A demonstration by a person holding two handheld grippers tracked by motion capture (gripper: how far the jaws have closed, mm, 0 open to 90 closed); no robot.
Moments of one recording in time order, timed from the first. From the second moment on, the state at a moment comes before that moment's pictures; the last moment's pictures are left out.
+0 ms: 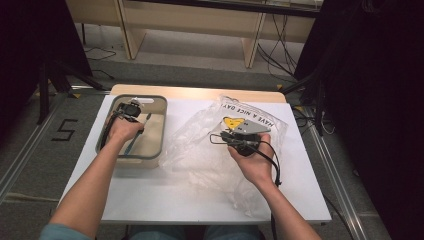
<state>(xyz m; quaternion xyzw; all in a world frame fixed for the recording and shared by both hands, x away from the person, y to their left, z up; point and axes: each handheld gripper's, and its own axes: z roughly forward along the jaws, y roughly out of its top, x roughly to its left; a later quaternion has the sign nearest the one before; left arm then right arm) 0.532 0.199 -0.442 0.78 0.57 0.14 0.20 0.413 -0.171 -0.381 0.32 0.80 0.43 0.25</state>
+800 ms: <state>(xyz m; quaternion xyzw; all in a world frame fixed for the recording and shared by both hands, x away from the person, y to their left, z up) 0.523 0.207 -0.420 0.77 0.57 0.17 0.23 0.412 -0.170 -0.382 0.32 0.81 0.43 0.25</state>
